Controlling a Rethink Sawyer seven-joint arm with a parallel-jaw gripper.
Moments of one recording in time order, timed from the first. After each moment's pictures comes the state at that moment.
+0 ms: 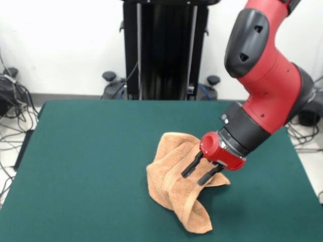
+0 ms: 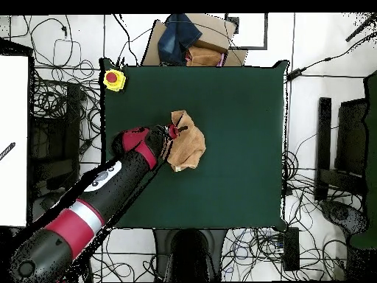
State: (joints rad) arm 0.49 0.26 -0.88 1.14 0.53 0.37 1.58
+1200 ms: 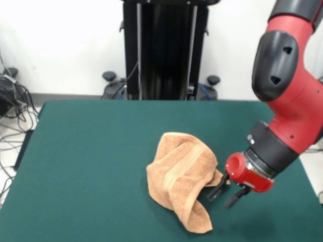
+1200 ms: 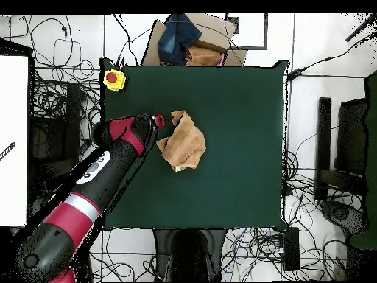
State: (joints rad) arm 0.48 0.36 -0.97 0.94 0.64 0.47 1.69
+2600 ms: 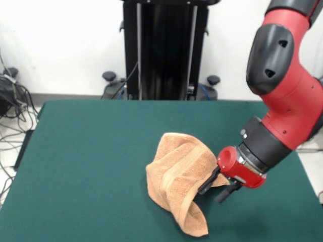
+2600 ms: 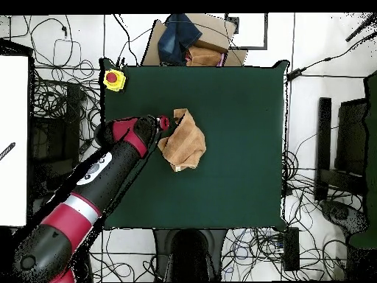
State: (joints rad) arm 0.48 0.35 -0.98 0.98 0.63 0.47 1.73
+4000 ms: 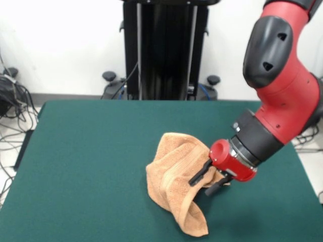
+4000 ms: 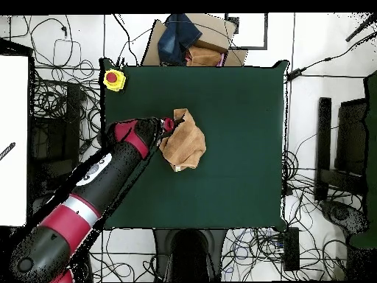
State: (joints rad) arm 0.48 0.33 -0.98 1.01 0.55 0.47 1.73
